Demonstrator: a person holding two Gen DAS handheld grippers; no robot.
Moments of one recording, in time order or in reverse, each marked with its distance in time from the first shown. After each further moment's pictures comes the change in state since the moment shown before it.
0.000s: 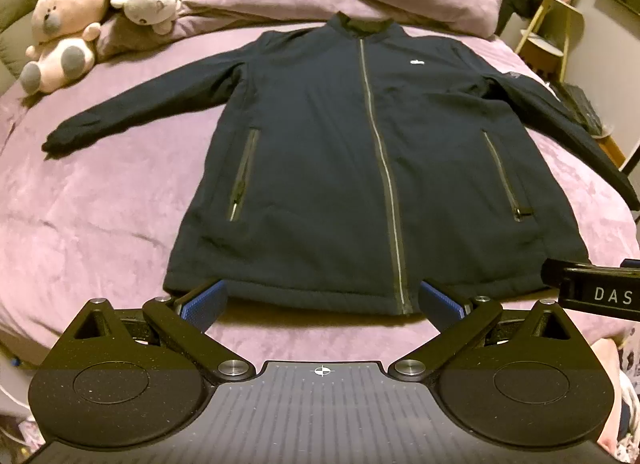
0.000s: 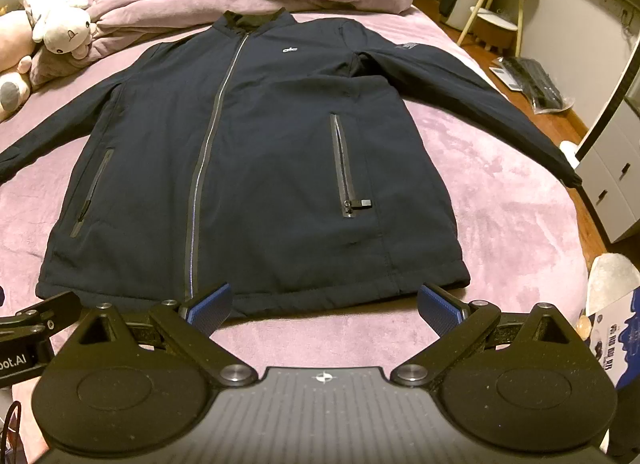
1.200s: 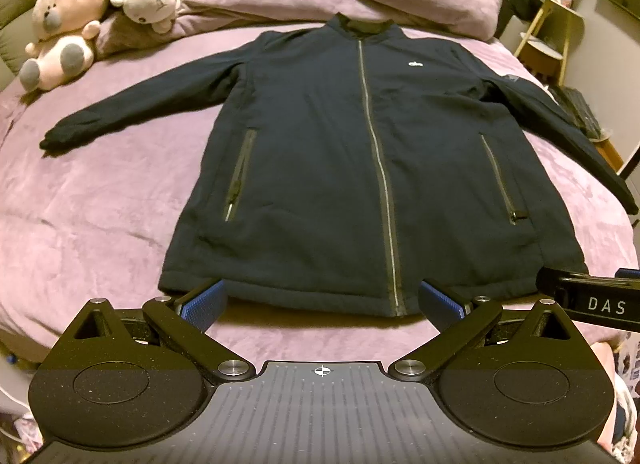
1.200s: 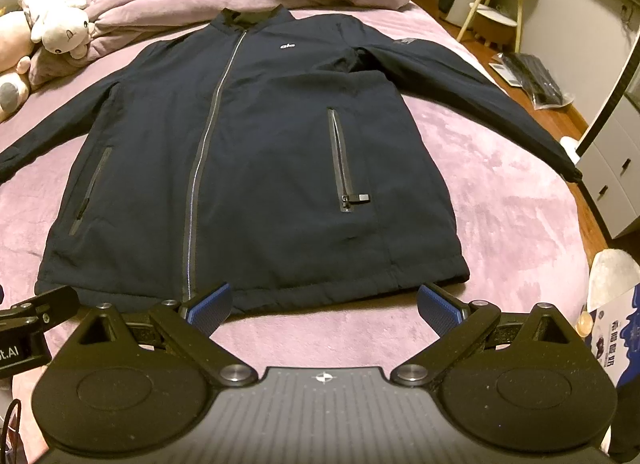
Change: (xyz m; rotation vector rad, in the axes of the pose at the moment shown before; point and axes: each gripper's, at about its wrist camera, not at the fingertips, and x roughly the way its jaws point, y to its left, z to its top) left arm 0.000 -0.001 0.000 -0.009 -0.002 -0.009; right arm -0.002 -0.003 -0.002 0.011 0.006 0.001
